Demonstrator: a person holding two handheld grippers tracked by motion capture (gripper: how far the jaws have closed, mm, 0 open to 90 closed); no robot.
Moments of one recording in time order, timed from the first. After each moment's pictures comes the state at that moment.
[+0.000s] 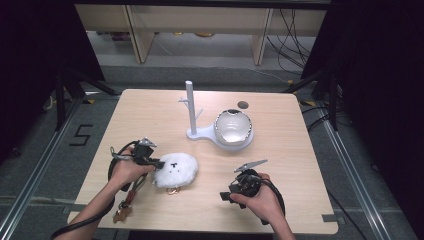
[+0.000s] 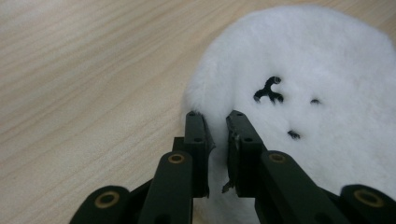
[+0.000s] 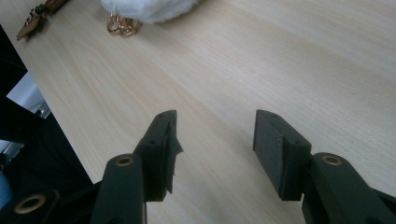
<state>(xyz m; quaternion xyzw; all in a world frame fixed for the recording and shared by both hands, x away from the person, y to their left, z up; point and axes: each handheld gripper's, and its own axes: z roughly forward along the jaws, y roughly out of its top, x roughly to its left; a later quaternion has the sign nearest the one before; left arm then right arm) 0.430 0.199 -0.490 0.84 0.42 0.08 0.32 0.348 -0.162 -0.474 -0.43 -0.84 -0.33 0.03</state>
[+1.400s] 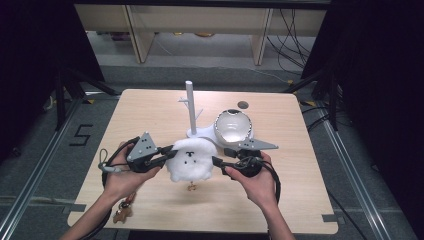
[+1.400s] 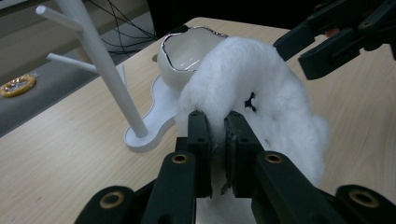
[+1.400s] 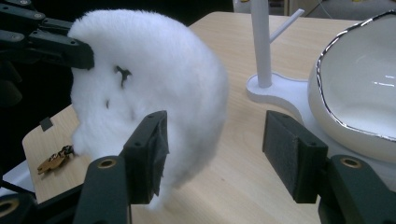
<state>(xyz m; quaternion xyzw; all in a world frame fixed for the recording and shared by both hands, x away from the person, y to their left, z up) 0.361 0.160 -0.391 0.81 0.24 0.22 0.49 0.372 -0.147 -0.419 -0.39 -0.75 -0.52 -0.09</state>
